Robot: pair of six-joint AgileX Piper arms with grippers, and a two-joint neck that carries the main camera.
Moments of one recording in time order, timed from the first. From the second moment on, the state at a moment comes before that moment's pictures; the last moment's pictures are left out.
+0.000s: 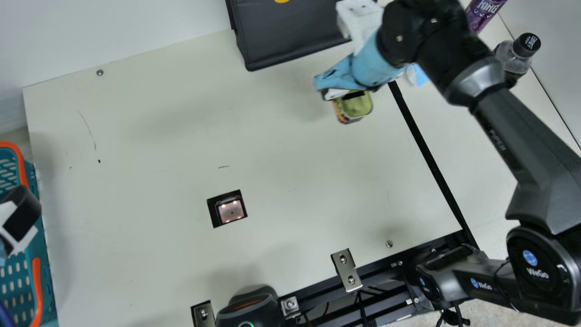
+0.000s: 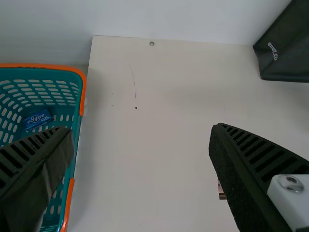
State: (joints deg) left arm -13.2 53.8 -73.2 3.7 67.7 -13.5; right arm -0.4 88.5 -76.8 2.6 64.2 0.6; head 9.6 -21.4
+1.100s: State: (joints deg) left arm -13.2 53.8 -73.2 3.7 67.7 -13.5; right arm -28.8 90.0 -61.3 -4.8 46.1 -27.7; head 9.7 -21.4
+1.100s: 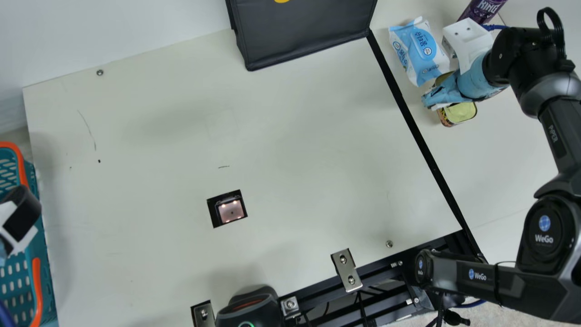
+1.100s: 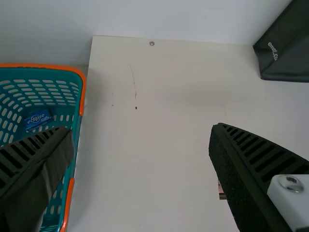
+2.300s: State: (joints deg) left arm -13.2 53.8 -73.2 3.7 67.7 -13.5; right arm -29.7 94.8 -59.9 -1.8 41.3 -34.4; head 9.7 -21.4
